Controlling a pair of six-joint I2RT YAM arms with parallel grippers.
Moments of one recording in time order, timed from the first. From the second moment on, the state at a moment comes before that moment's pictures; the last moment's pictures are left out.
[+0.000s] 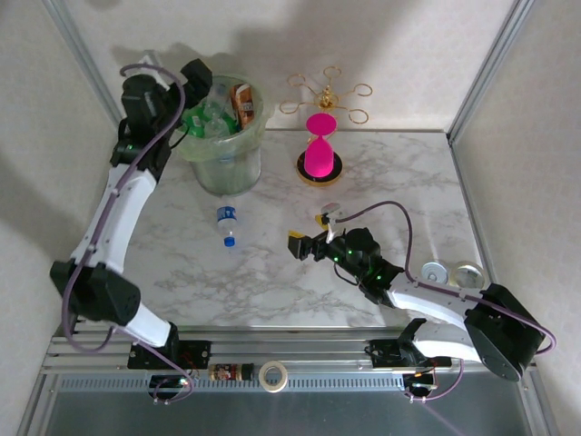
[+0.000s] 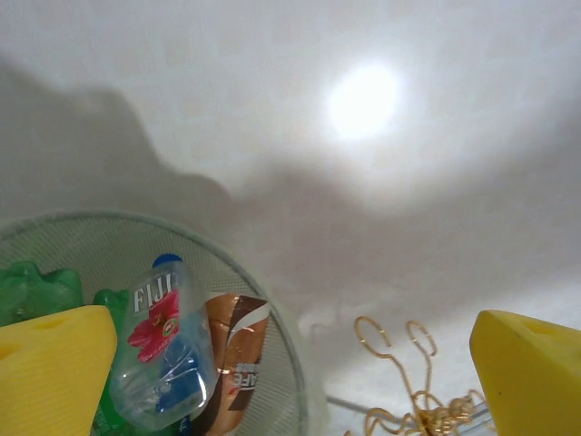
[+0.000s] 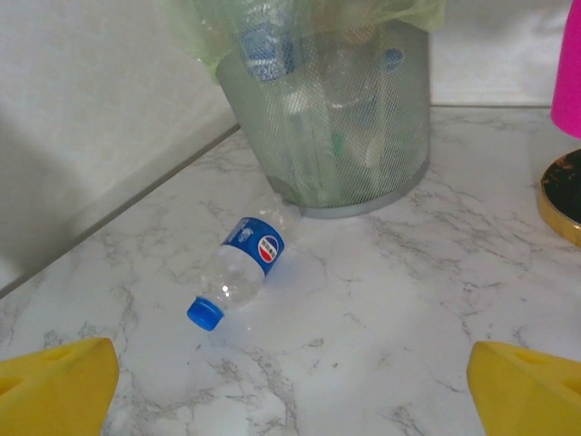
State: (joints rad) left arm -0.12 1.51 1.62 -0.11 -0.01 -0.66; right arm 0.83 1.20 0.45 0.58 0.01 0.31
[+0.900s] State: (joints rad) left arm -0.16 0.92 0.47 0.17 -0.05 -0.84; right arm 0.83 1.45 0.61 0.59 -0.13 0.35
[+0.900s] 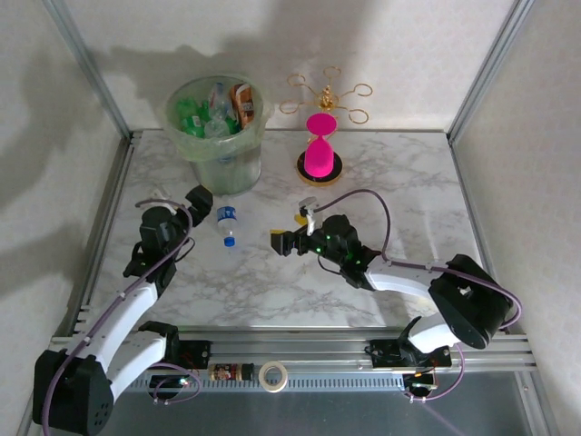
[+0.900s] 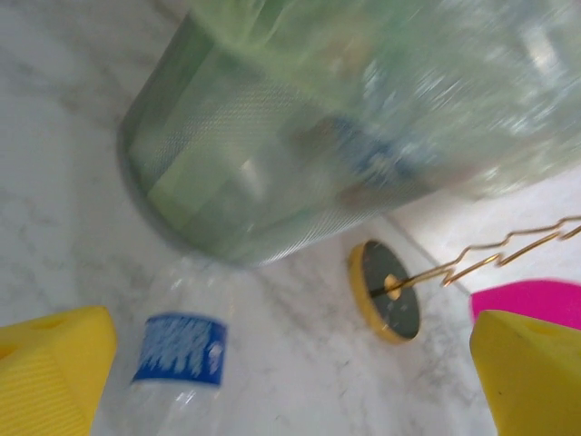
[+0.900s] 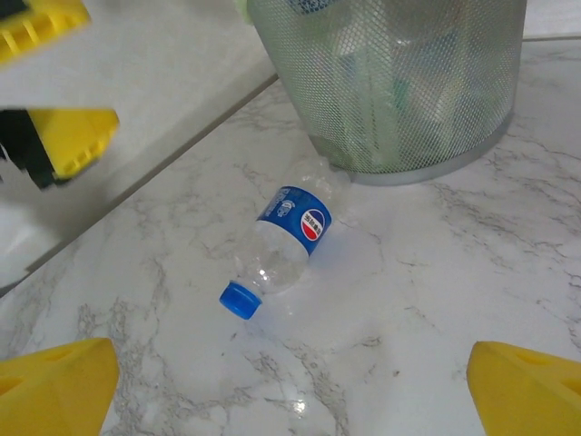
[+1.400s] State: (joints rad) left arm -0.22 1.22 0.40 0.26 -0.04 -0.83; right arm 0.85 1.52 0.64 0.58 -0.13 0.38
